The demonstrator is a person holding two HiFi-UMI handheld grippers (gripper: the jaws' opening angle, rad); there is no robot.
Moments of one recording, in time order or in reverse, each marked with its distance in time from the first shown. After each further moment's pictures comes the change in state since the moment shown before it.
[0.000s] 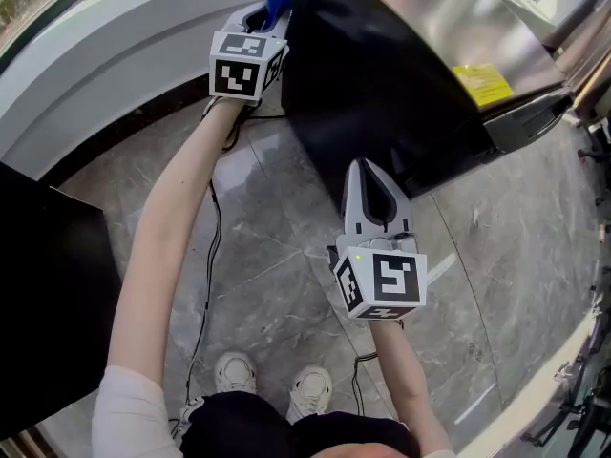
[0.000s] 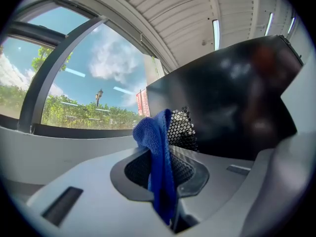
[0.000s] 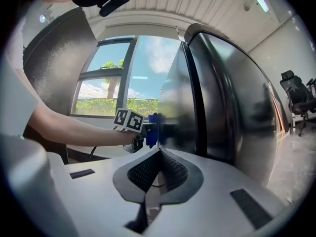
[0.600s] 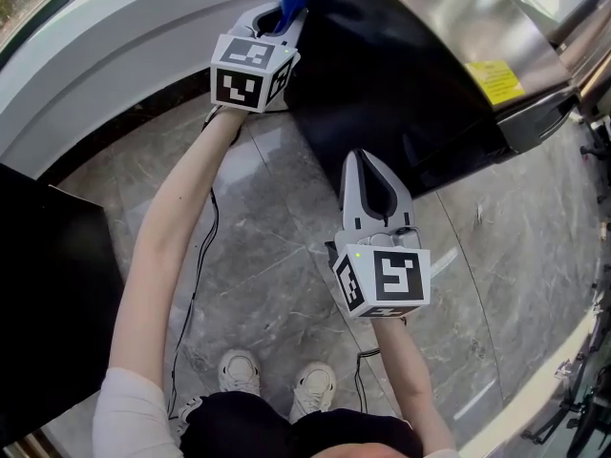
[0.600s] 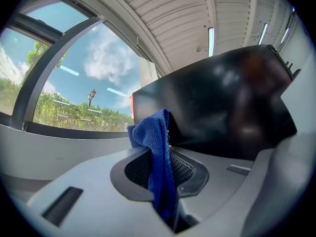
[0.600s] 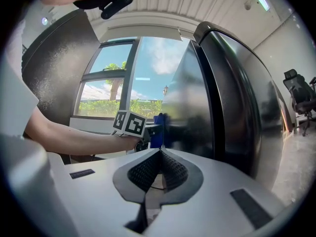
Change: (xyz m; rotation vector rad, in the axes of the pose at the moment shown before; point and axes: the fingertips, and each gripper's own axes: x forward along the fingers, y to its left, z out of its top) left arm -0.016 -0.029 0.007 -0.009 -0.041 -0.093; right arm 0.007 0.015 0.007 -0.008 -0.015 0.036
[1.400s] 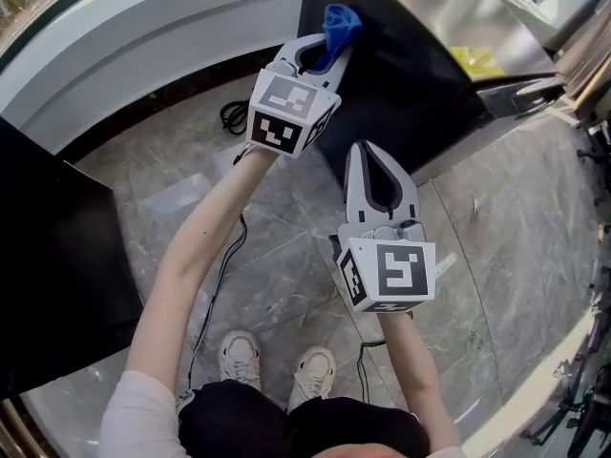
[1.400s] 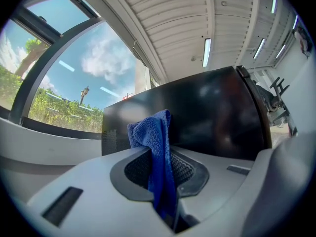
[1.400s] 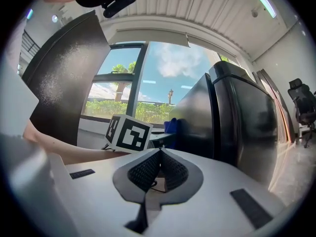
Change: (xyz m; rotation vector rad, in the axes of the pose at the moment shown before) left arm -0.062 -0.100 0.030 -0.048 -0.037 -0.113; right arm -0.037 0.027 0.030 -0.077 -0.035 0.031
